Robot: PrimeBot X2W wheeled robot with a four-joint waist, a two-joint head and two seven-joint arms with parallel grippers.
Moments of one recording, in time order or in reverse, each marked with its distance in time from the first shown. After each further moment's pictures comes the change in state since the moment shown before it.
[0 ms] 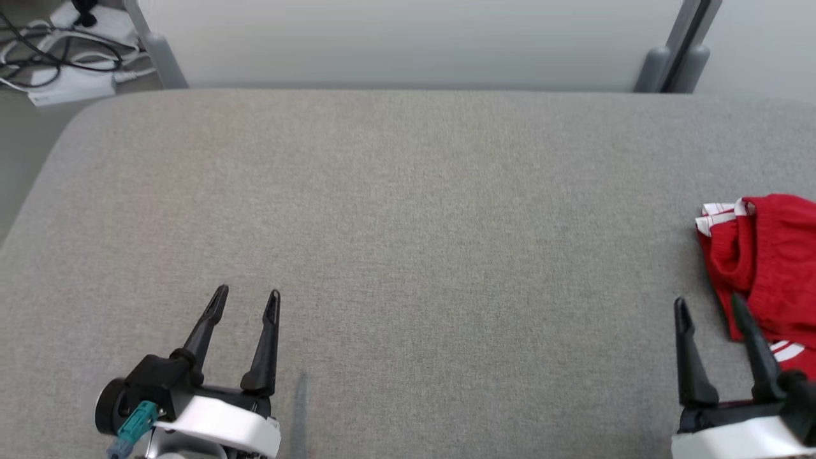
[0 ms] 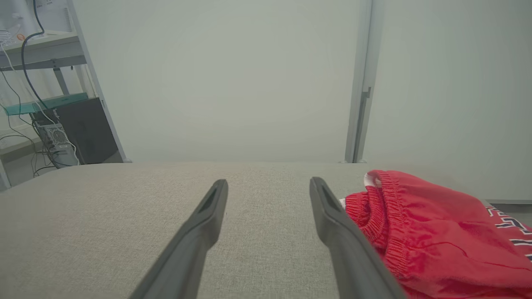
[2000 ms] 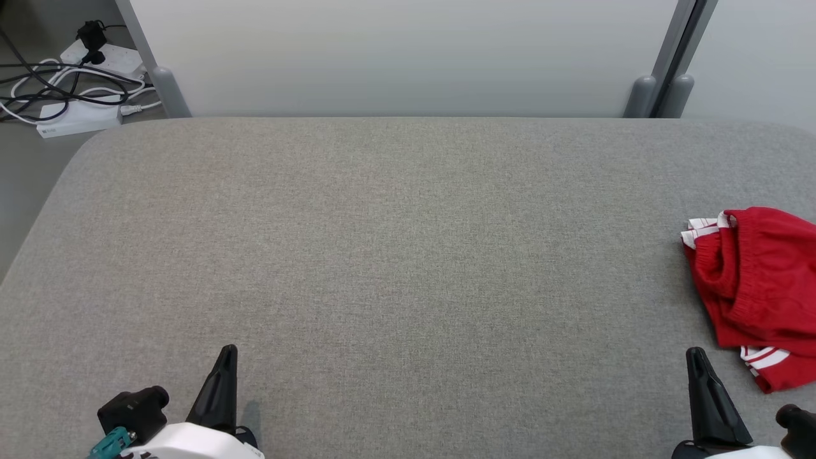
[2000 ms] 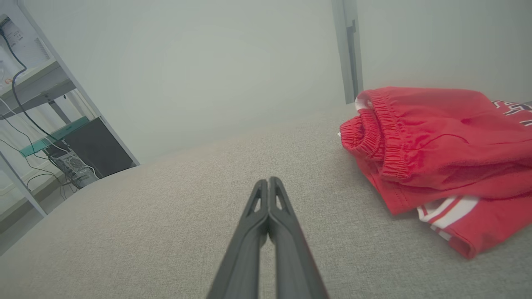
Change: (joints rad) left arm 0.075 -0.031 0.052 0.130 -0.246 -0.002 0.064; right arm 0.088 0.023 0.025 0.071 0.226 0.000 0.053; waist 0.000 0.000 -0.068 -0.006
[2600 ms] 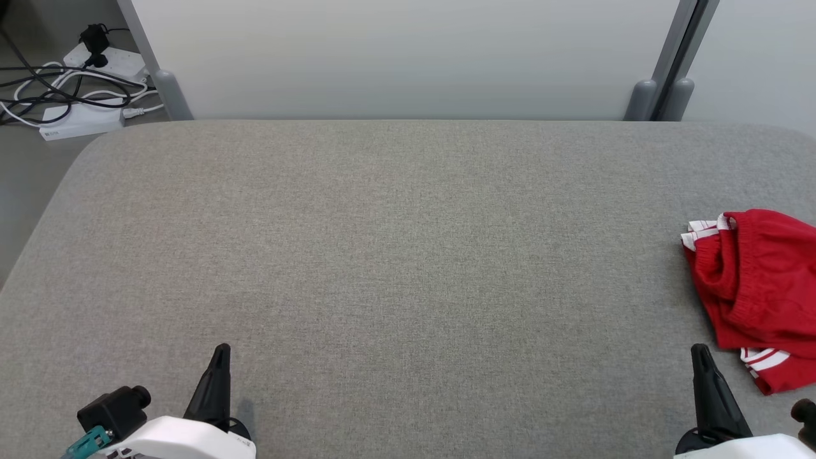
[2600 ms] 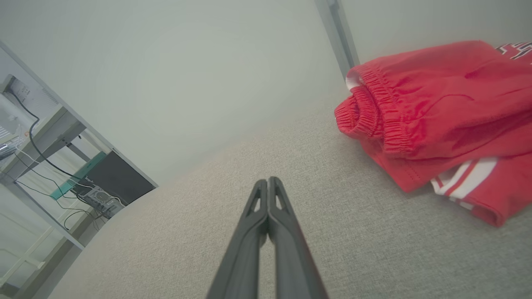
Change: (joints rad) left arm -0.009 -0.026 0.048 0.012 -0.182 -0.030 0.045; right arm -0.029 -0.007 -0.002 0.031 0.236 0.000 0.040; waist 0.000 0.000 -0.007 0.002
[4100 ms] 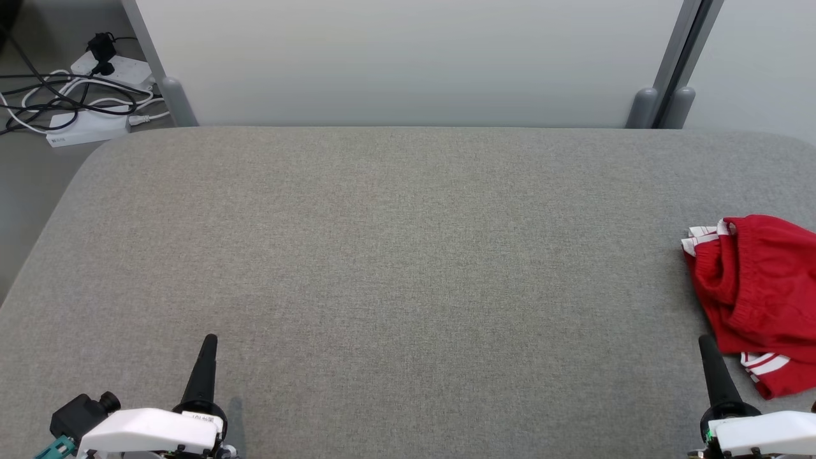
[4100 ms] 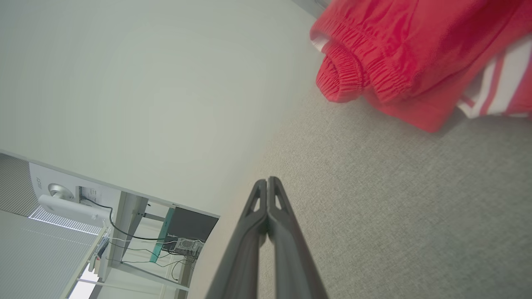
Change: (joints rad) left arm -0.027 -0.053 0.113 0.020 -0.416 -0.071 0.114; right arm -0.078 -0.015 -0.030 0.078 0.528 -0.001 0.117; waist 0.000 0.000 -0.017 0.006
